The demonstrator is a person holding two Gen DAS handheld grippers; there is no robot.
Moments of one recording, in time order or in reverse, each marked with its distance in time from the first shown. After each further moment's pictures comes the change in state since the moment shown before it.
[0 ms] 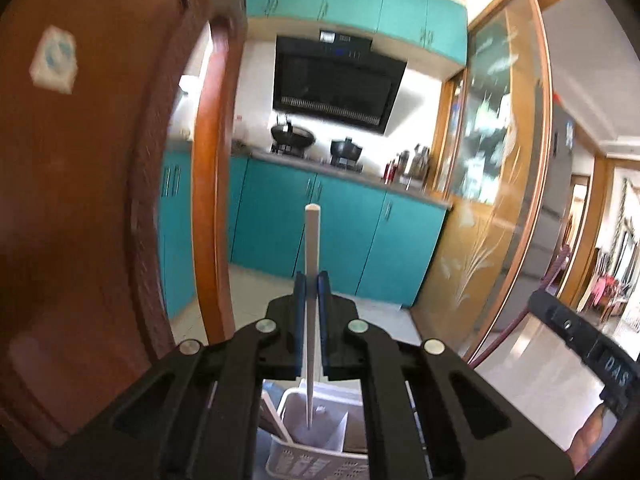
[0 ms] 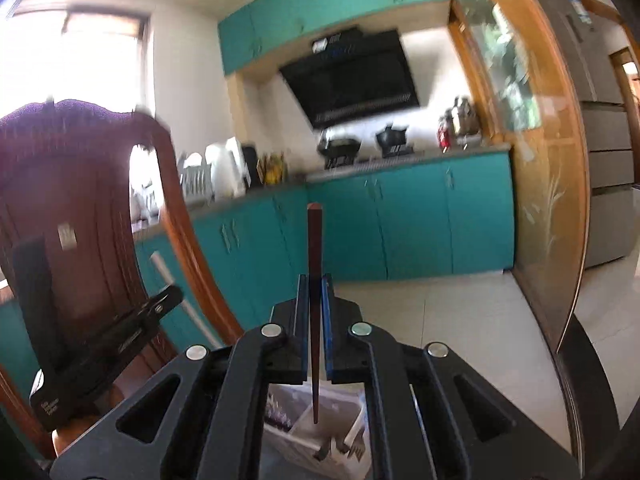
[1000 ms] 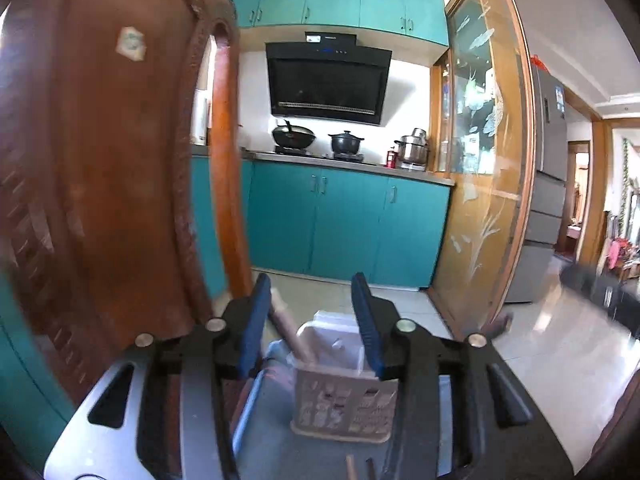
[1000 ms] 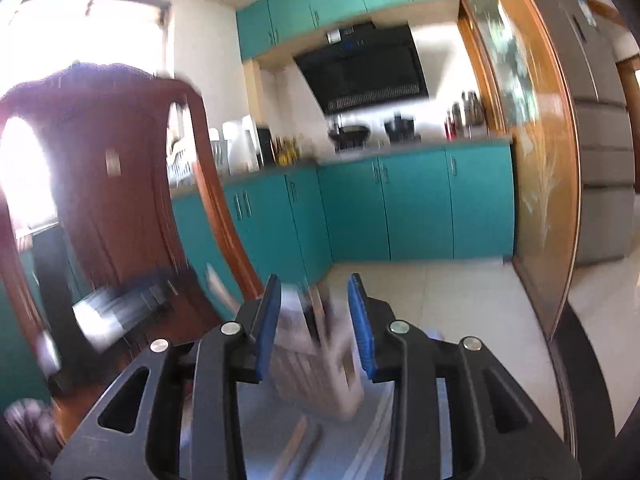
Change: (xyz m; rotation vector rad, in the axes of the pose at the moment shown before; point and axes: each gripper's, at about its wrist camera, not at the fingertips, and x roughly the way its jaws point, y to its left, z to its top) left arm -0.064 -0.005 -0.069 0.121 -0.043 0.060; right arm -0.071 -0.017 -0.093 -0.018 0.045 0.034
